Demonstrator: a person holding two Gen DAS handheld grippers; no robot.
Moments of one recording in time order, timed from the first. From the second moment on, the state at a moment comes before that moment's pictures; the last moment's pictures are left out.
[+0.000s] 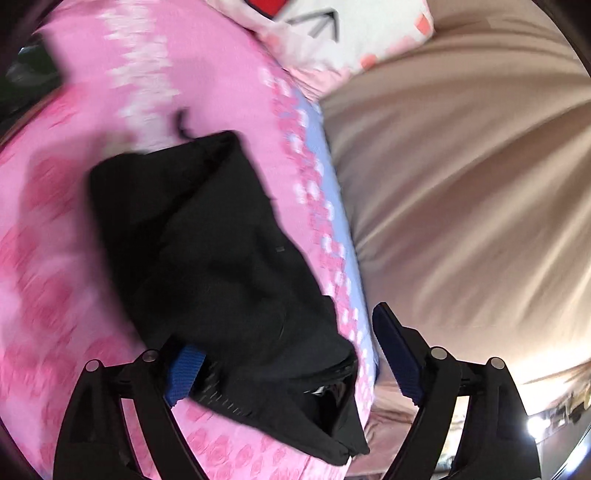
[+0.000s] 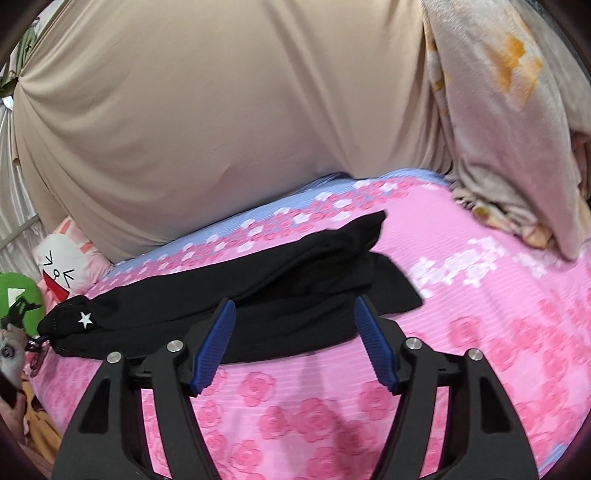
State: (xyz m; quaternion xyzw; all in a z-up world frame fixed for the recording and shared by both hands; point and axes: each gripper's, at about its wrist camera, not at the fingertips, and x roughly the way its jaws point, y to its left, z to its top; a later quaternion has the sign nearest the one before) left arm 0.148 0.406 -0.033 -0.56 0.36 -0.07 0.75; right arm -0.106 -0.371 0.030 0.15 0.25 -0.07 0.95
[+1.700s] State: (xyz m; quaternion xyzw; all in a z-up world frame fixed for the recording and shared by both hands) left arm 0.153 0.433 -0.043 -0.40 0.44 -0.01 0.80; right arm -0.054 -0.447 -0.011 0.29 0.35 -0.13 0.88
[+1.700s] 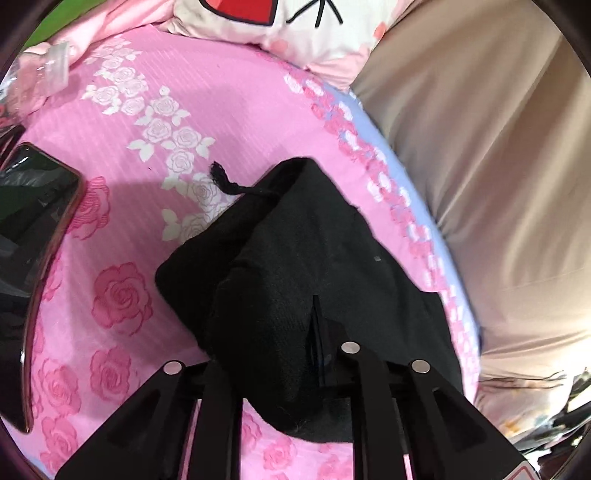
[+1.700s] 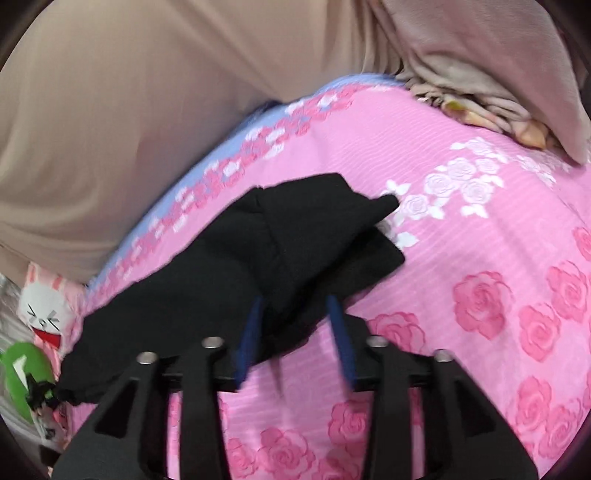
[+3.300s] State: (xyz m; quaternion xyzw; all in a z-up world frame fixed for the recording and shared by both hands) left arm 0.097 0.442 -0.062 -0.50 0.35 -0.03 0.79; right arm -0.029 -0.447 -0.032 0.33 0.33 -0.14 0.87
